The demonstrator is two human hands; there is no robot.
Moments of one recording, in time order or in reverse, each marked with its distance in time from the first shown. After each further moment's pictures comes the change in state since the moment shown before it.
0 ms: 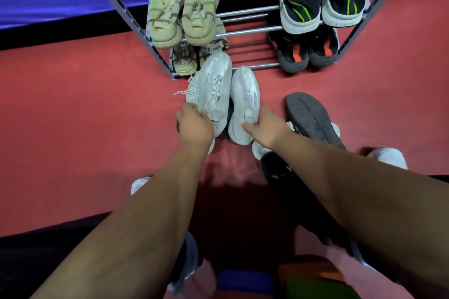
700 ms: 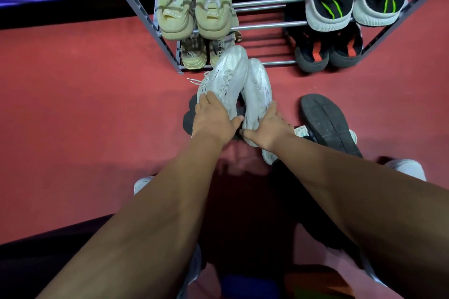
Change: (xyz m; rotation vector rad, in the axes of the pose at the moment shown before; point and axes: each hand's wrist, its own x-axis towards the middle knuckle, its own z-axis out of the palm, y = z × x) left_hand 0.022 0.011 0.010 0.497 -0.218 0.257; right_hand 0.030 -0.016 0.028 -0.158 -0.011 0.027
